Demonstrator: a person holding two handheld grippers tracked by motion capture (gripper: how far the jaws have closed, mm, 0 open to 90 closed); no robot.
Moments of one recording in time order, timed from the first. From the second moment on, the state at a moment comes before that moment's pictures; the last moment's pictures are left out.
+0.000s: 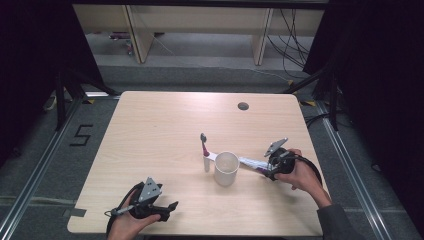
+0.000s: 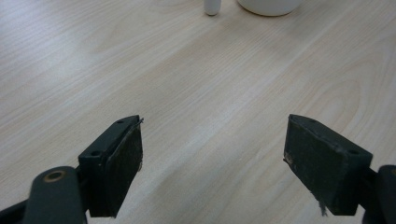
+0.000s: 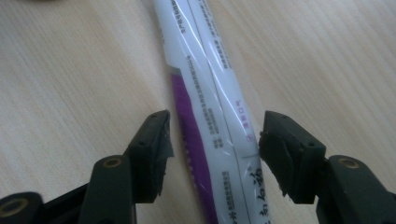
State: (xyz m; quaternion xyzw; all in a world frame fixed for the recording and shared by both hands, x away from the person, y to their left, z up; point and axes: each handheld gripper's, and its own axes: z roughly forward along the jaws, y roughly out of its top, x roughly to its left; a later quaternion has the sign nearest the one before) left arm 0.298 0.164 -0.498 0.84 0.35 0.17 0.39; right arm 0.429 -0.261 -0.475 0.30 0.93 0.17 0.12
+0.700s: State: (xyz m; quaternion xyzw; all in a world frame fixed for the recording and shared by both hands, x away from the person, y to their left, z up) left arm 0.297 0.163 -0.499 0.84 0.35 0.17 0.39; right arm 0.440 -0.252 -0.476 0.28 0.95 0.13 0.09
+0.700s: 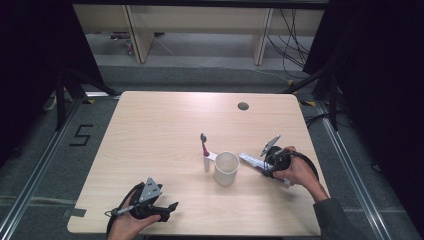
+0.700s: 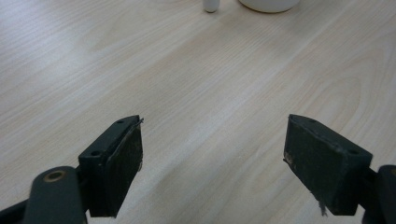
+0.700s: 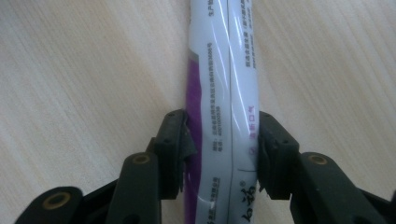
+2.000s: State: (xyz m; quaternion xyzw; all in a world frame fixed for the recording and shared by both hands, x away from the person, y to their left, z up) left arm 0.297 0.162 -0.500 0.84 0.35 0.16 0.38; right arm 0.439 -0.243 -0.470 0.25 0.97 0.06 0.04
